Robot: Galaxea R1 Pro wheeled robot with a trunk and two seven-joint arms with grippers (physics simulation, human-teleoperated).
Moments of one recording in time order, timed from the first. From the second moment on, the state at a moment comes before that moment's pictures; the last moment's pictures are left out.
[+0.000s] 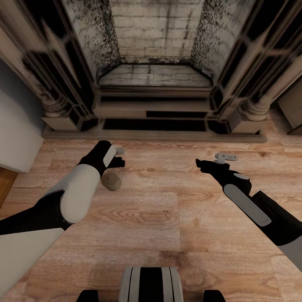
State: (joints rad) left arm -1.41 -0.17 0.36 -0.35 -0.16 0.88 0.32; right arm -0.88 -0.48 0.65 -1.52 -1.04 0.39 -0.70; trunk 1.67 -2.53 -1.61
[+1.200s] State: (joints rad) left arm -1.41 -0.17 0.35 -0.41 -0.16 0.90 0.32; right arm -0.88 -0.47 0.65 -1.52 -1.03 0.39 -0.70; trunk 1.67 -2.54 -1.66
